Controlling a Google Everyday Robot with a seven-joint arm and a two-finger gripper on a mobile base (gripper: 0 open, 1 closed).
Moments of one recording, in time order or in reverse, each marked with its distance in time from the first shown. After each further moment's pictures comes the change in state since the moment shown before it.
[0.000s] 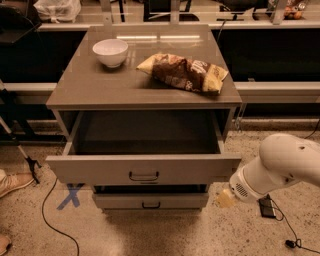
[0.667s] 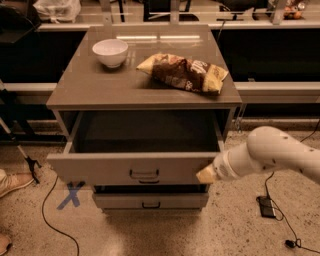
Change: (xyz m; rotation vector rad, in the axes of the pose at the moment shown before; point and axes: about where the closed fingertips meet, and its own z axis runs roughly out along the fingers) arm -0.094 -0.021 0.025 -0.027 -0.246 -0.037
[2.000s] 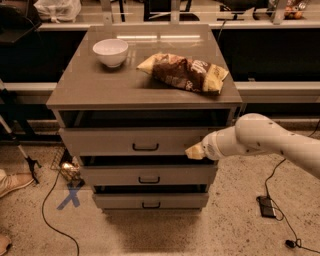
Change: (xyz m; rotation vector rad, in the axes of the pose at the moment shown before) arm -0.079 -0.029 0.024 0.013 -0.165 0.001
